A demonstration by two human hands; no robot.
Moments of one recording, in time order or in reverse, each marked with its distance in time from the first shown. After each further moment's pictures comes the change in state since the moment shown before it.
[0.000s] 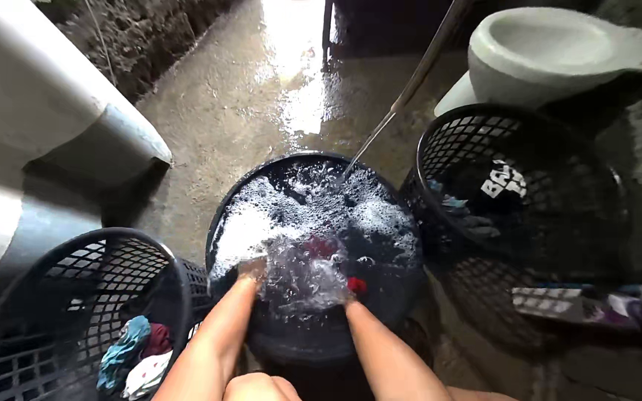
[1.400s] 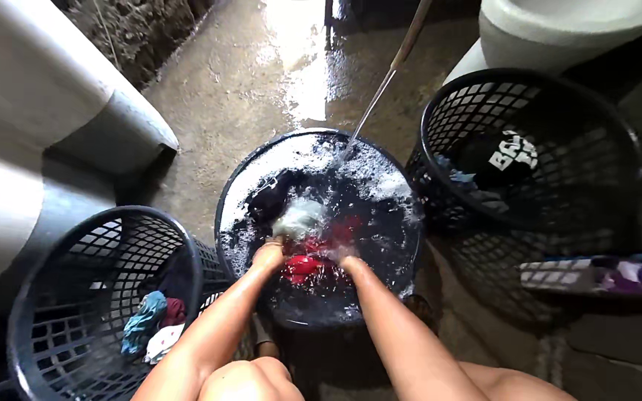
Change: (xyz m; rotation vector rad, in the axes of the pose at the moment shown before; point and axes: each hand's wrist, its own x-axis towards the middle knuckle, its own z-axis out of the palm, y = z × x) left_hand -0.007 0.002 0.021 0.073 -0.001 0.116; right_hand -0.004 -0.030 -0.027 -0.198 0.082 0.002
